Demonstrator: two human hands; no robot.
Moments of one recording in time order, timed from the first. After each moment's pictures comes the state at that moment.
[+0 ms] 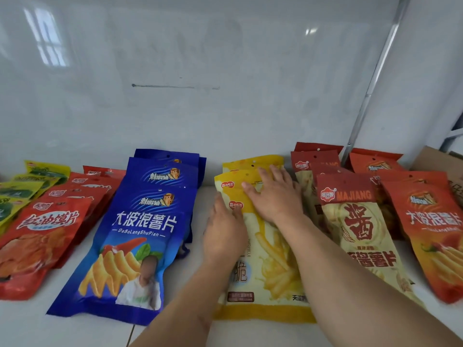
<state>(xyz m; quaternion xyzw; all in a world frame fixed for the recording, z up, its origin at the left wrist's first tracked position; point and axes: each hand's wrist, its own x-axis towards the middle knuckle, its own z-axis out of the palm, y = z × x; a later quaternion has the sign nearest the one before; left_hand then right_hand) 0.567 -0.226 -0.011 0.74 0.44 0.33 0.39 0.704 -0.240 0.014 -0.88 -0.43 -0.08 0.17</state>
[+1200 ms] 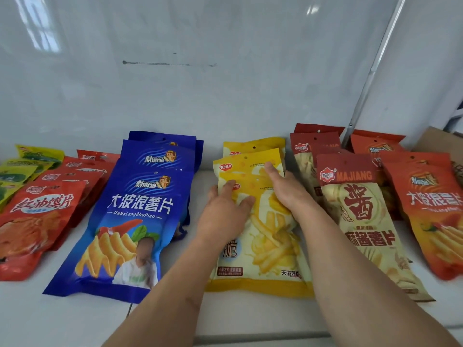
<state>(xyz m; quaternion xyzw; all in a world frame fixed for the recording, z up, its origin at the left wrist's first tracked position) 0.558 -0.217 -0.012 0.81 0.42 0.20 0.35 0.734 -0.257 -0.011 -0.83 -0.27 0.21 0.44</state>
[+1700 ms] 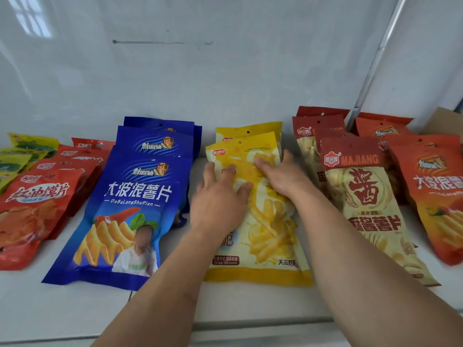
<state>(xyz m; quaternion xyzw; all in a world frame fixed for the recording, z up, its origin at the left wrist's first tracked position) 0.551 -0.220 -0.013 0.86 0.42 0.21 0.21 0.733 -0.248 -0.013 -0.86 -0.31 0.14 0.38</state>
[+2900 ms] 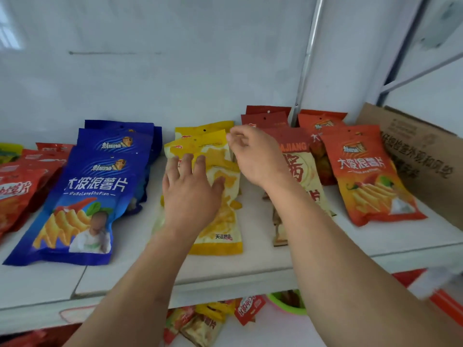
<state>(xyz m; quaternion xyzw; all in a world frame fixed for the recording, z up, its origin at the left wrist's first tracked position) 0.560 -0.294 0.001 0.87 0.41 0.27 0.09 0.687 -0.352 0.057 -0.77 -0.47 -0.03 0.42</state>
